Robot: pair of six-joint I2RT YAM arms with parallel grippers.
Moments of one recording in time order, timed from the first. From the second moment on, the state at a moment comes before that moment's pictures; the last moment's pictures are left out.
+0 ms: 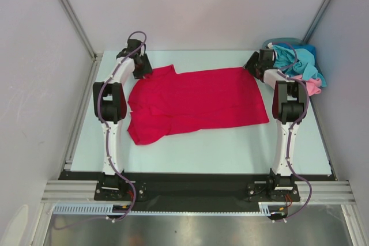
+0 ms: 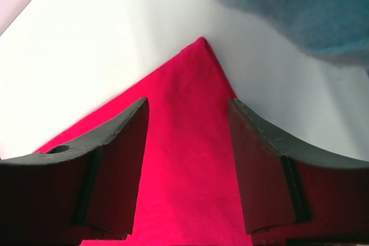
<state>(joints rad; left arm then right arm) -0.09 2.41 2.13 -0.68 0.00 -0.41 -0.01 2.35 1.75 0.00 -0.04 0.60</state>
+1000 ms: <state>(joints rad) -0.09 2.35 2.08 -0.70 -0.03 -0.41 0.01 2.40 1.89 -0.19 -0.05 0.66</state>
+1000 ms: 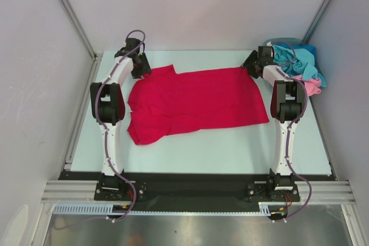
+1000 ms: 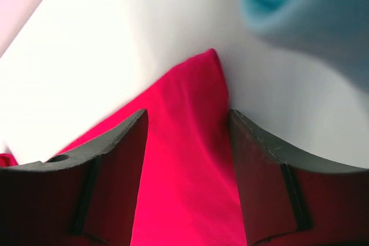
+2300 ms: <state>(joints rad) -0.04 2.50 2.28 -0.74 0.01 -0.34 0.01 2.28 1.63 0.03 -0.15 0.71</state>
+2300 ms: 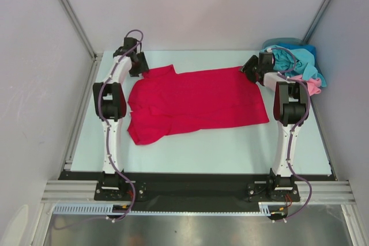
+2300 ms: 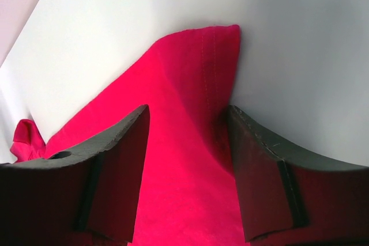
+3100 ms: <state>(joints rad) -0.10 2.51 2.22 -0.71 0.01 -0.32 0.00 2.28 1.59 0.06 -0.17 0.73</state>
